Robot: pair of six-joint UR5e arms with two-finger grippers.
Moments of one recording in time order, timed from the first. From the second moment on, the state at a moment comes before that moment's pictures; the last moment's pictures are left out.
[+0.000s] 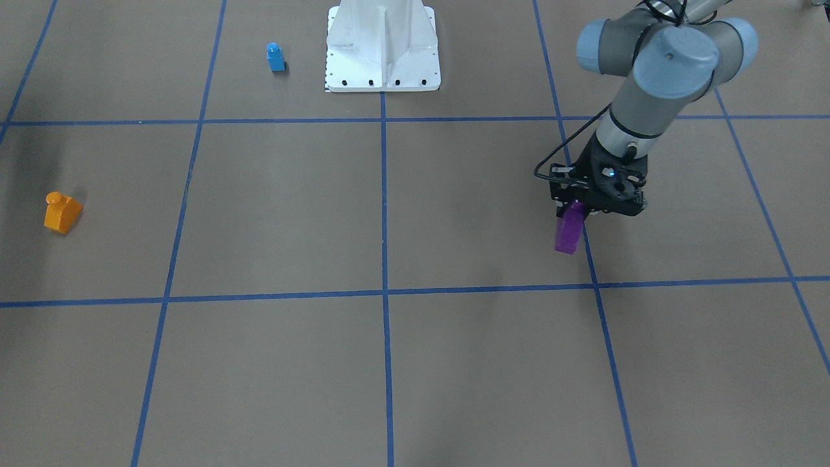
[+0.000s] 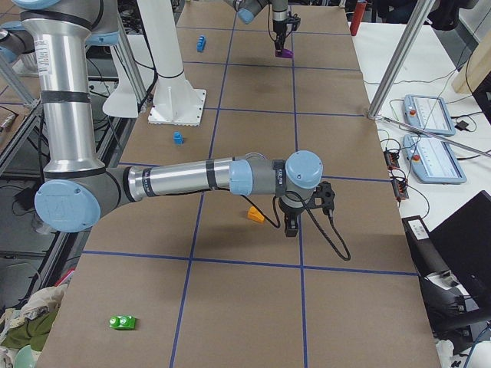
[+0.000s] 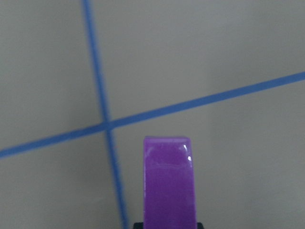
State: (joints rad) left arm -0.81 -2.01 -1.81 -1.68 -2.05 -0.64; right arm 1.54 -1.52 1.69 -1.69 2.49 0.00
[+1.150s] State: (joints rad) left arm -0.58 -2.60 -1.20 -1.67 -1.91 -0.50; right arm 1.54 -1.51 1.69 -1.69 2.49 0.00
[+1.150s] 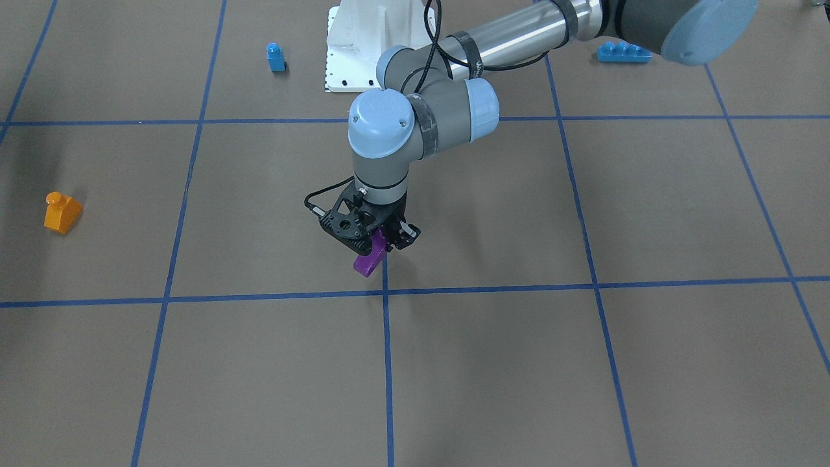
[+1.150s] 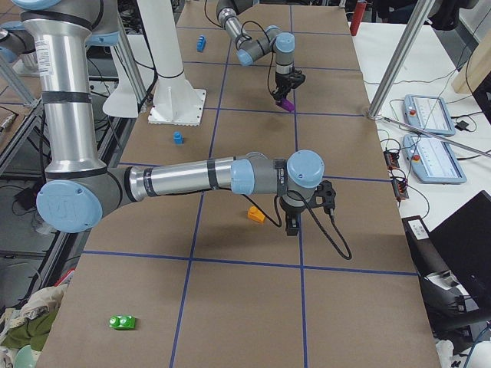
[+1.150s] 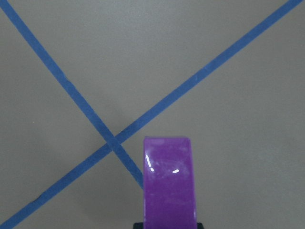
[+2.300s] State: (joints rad) left arm -0.65 -2.60 -1.17 -1.73 -1.97 -0.58; right arm 1.49 -1.51 1.73 -1.68 2.50 0.08
